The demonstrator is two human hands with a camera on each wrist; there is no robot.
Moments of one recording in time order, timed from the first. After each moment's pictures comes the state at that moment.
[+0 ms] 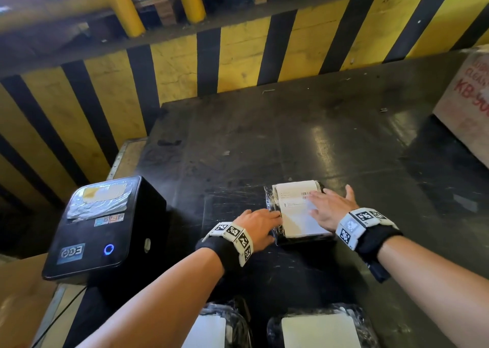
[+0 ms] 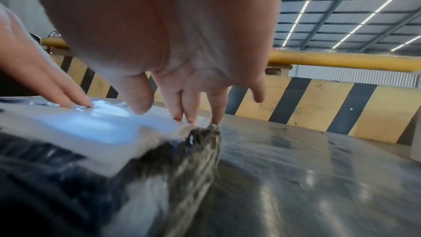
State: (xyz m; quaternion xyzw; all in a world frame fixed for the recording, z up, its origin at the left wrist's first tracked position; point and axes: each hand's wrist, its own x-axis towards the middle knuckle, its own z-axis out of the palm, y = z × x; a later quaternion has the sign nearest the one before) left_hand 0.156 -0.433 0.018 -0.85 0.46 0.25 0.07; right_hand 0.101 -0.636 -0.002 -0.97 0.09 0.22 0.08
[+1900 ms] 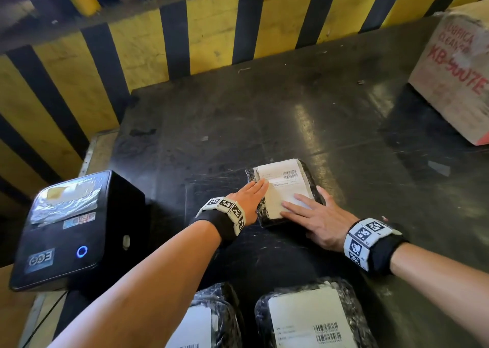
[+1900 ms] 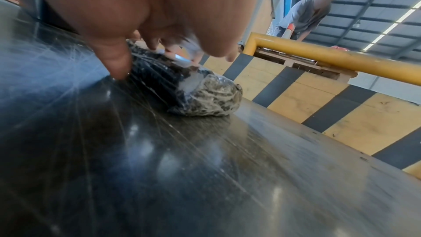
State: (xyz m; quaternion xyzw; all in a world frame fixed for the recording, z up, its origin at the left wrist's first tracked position) left_hand 0.177 -0.458 -0.009 -0.86 0.41 0.29 0.09; right_hand 0.035 -0.633 -0.031 -0.98 -0.14 0.16 0.01
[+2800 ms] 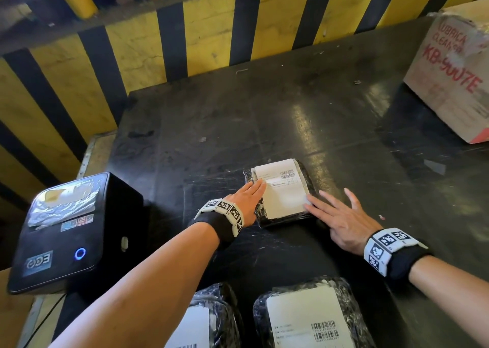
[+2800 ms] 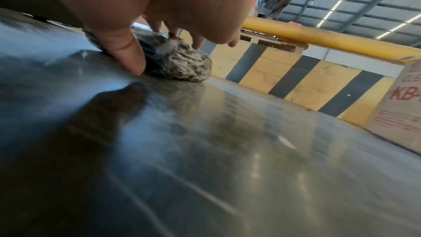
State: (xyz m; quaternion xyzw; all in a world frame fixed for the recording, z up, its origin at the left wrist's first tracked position) left_hand 0.178 -0.456 -0.016 -0.87 0.40 0.28 0.08; right_hand 0.004 -0.671 -0.055 -0.99 -0.03 0.12 0.08
